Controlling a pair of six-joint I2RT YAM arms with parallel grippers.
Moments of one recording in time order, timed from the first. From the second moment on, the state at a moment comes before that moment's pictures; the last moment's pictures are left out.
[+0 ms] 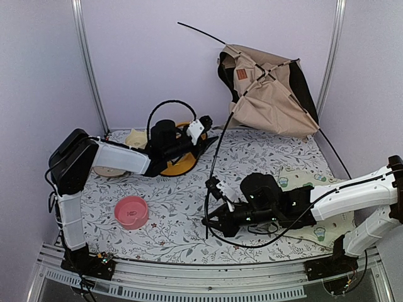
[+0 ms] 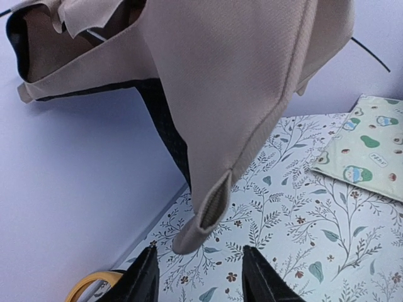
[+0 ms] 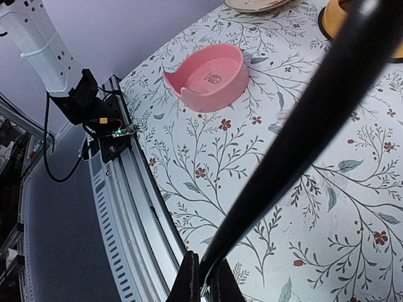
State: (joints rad) left arm -0.70 2.00 1.22 0.76 0.20 0.41; right arm 1.23 1.45 0.81 0.11 -0.10 0.46
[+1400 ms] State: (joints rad) left arm -0.70 2.03 1.29 0.72 0.22 0.46; right arm 1.23 1.46 0.84 0.07 -0.09 0.45
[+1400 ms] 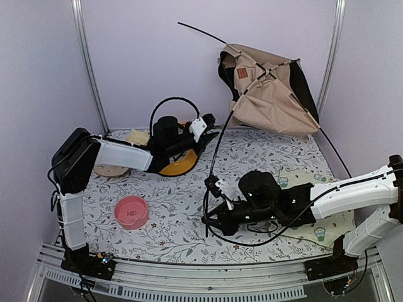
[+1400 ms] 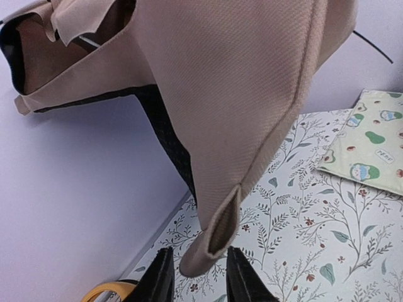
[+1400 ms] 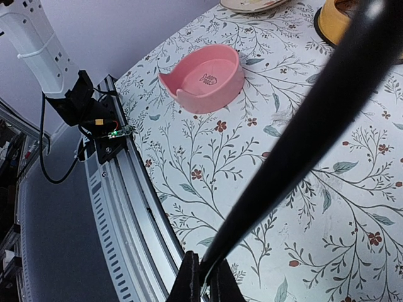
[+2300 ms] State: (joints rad) left arm -0.69 2.03 1.29 0.74 0.24 0.45; right arm 1.23 1.47 0.84 0.06 -0.08 0.45
